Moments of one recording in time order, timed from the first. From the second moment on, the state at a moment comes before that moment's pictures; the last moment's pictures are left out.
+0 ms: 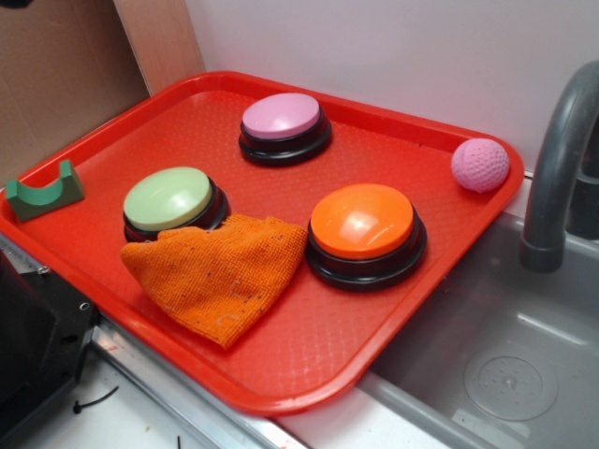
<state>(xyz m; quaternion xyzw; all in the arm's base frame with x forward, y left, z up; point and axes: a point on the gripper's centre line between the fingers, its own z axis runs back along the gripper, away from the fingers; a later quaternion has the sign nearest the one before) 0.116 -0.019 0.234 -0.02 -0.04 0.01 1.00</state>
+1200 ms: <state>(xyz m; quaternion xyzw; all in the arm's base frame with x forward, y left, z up) 0.210 0.028 0.177 -0.02 -0.06 0.01 1.00</state>
